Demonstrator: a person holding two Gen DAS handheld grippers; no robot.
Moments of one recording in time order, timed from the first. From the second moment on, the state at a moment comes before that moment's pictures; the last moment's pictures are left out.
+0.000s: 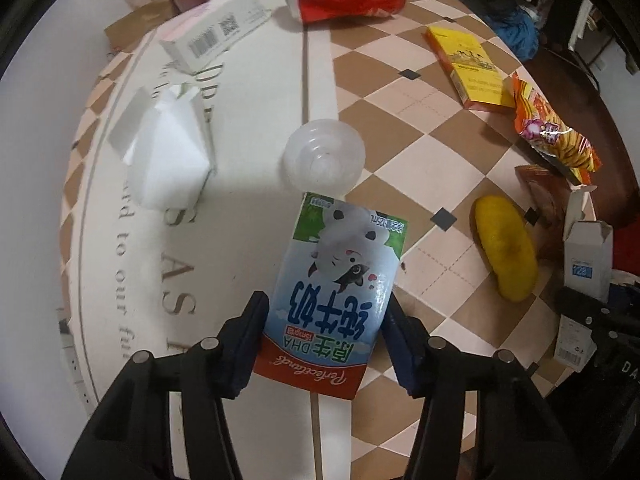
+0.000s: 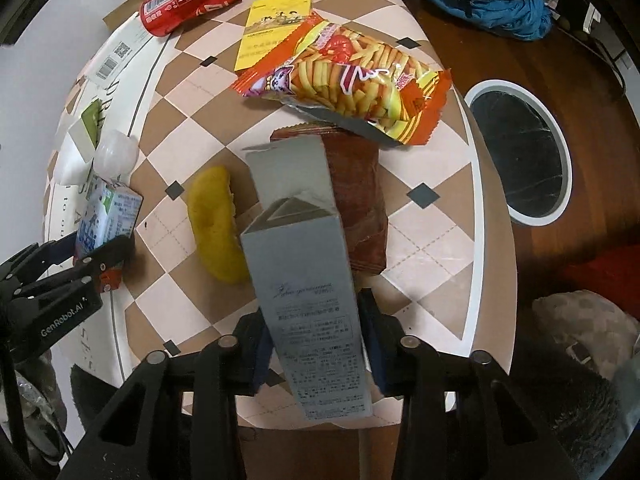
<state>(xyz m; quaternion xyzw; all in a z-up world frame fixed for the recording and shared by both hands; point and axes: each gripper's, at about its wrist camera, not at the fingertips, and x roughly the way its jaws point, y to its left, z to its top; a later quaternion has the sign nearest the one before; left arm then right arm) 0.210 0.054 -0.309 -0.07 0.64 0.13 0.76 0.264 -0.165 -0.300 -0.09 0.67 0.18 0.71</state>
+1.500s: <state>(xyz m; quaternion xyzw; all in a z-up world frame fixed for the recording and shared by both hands) 0.509 -0.228 -0.320 -0.23 0.64 -0.06 0.73 0.500 -0.446 -0.352 0.12 0.66 0.06 0.74</state>
